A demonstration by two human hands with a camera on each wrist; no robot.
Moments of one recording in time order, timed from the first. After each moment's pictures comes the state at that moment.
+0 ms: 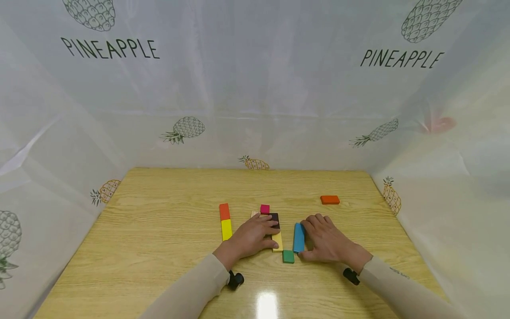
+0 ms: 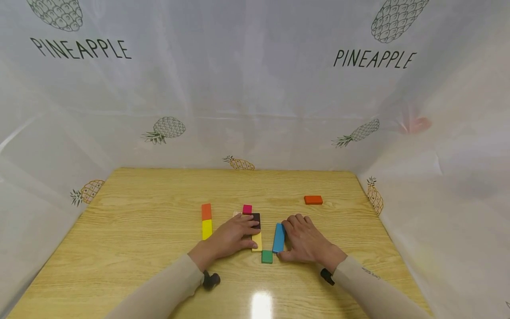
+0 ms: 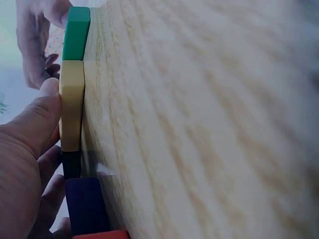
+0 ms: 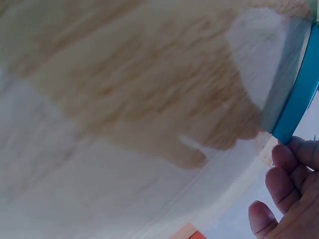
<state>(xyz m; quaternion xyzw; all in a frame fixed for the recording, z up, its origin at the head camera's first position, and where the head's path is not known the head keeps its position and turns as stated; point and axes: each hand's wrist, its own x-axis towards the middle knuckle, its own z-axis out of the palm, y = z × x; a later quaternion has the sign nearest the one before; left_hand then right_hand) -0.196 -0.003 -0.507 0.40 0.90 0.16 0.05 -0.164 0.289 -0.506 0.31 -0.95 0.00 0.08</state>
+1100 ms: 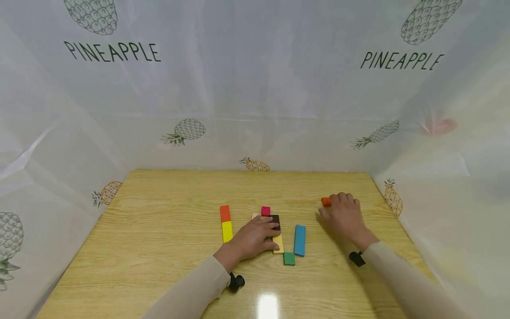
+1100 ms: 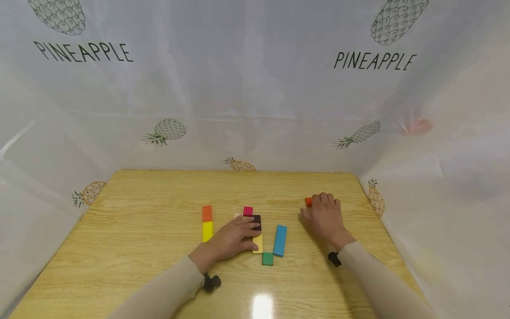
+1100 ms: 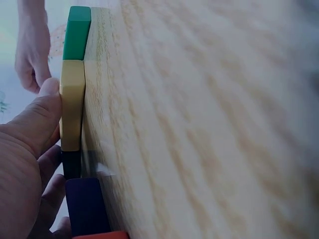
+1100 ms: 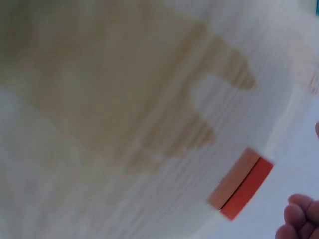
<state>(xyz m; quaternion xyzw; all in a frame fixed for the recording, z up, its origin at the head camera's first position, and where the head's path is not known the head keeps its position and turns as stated) -0.195 -0.003 -0.509 0.40 0.90 0.17 0.05 -0.213 0.341 -0.500 0.13 -0.97 0.03 0.21</state>
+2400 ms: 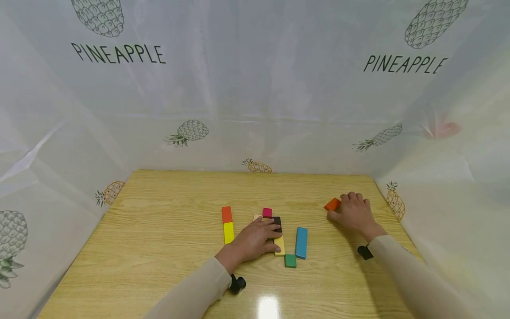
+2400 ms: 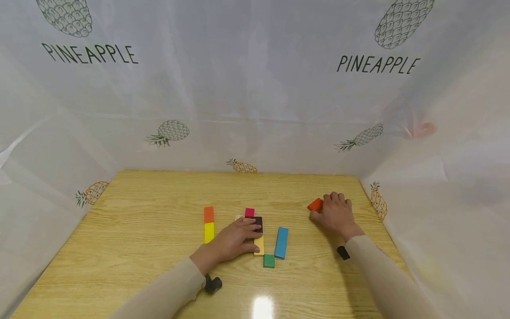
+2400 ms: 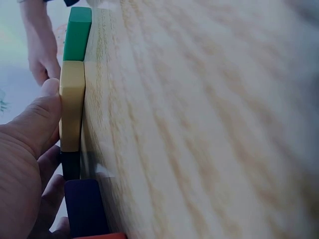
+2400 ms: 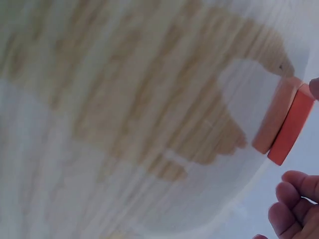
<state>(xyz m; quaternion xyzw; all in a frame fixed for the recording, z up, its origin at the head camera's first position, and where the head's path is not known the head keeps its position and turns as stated) -0.193 -0.004 -0.509 0.40 0.90 0.17 0.05 -0.235 0.373 -0.494 0.07 -0.99 0.05 0.07</state>
